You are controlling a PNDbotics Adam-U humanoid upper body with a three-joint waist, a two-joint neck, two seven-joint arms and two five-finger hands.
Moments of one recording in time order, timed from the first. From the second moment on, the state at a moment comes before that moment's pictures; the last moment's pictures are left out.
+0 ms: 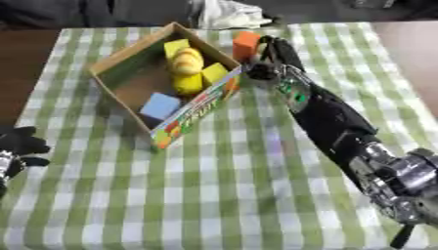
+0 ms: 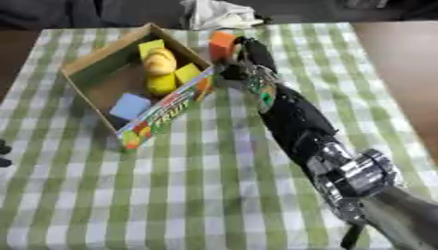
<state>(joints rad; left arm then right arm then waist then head) -0.15 0.15 -0.03 -1.81 -0.02 0.08 -0.28 -0.94 -0.32 0.06 -0.60 0.67 0.08 -0.30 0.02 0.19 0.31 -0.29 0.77</state>
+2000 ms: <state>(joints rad) -0.12 0.15 0.01 -1.81 -0.03 0.09 -0.23 -0.80 -0.29 0.21 -1.33 0.64 -0.14 0.09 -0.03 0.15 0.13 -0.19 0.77</state>
